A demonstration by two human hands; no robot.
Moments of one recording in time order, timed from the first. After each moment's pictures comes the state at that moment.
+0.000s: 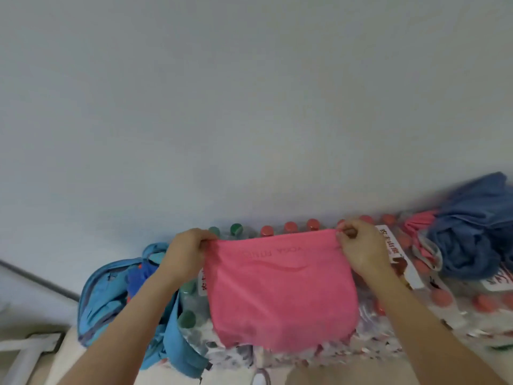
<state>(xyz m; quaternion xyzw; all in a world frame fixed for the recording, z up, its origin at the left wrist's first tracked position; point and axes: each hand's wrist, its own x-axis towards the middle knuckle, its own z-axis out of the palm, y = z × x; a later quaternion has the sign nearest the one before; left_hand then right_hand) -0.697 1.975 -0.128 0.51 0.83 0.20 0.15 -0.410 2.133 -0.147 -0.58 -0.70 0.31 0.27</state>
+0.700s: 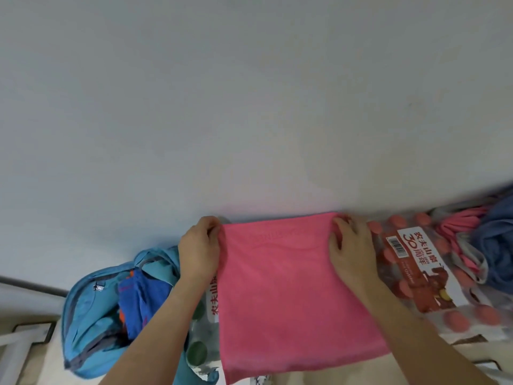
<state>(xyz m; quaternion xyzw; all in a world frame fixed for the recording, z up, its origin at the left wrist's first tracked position) -0.729 2.033 -0.193 0.37 0.85 0.35 0.12 -0.480 2.154 -0.225 -0.56 -0.78 0.13 0.24</state>
